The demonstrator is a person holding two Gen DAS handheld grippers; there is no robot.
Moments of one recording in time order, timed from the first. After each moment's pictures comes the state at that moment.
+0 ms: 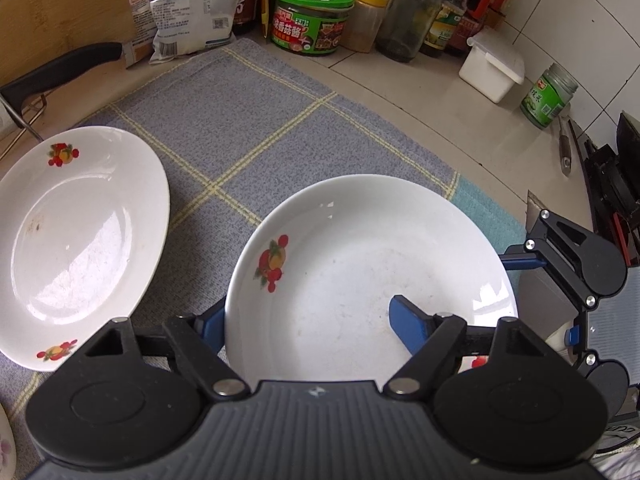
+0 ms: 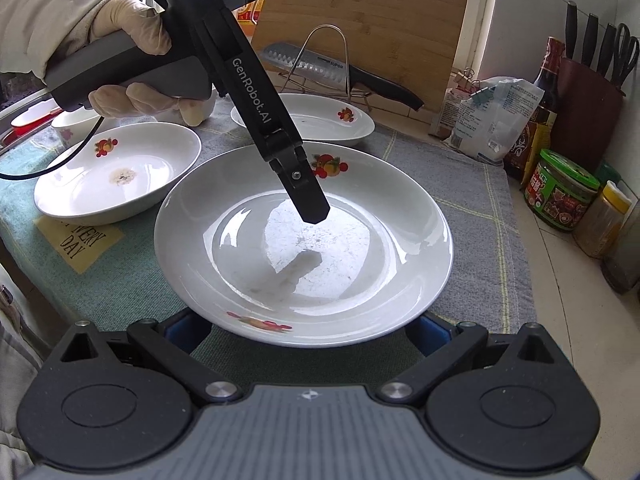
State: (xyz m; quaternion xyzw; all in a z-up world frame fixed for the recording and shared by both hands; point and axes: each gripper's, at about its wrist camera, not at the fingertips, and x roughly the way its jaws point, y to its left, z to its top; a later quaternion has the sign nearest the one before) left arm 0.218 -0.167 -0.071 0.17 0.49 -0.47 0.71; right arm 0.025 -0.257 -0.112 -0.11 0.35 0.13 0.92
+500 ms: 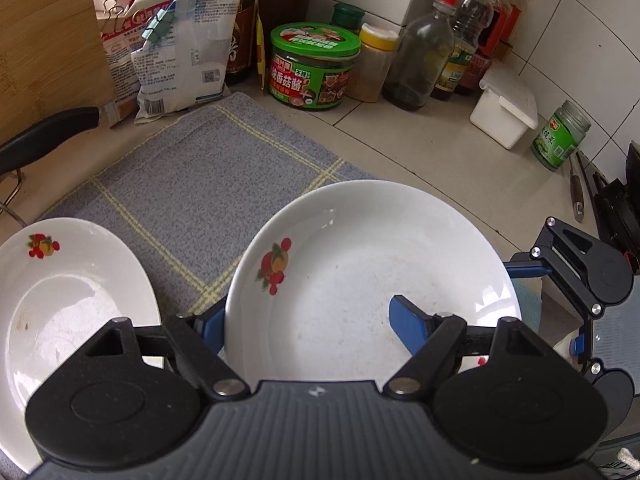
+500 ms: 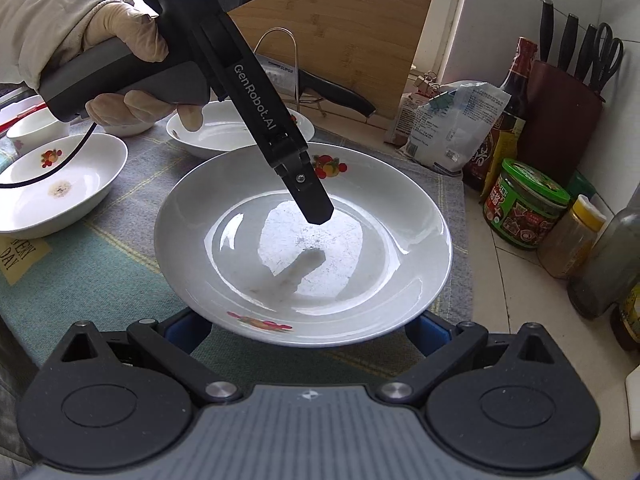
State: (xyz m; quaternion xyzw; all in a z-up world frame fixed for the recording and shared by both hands) left arm 0.257 -0.215 -0.070 0.16 0.46 -0.48 0.73; right arm 0.062 -0.304 -0.108 -0.13 0.34 0.10 0.93
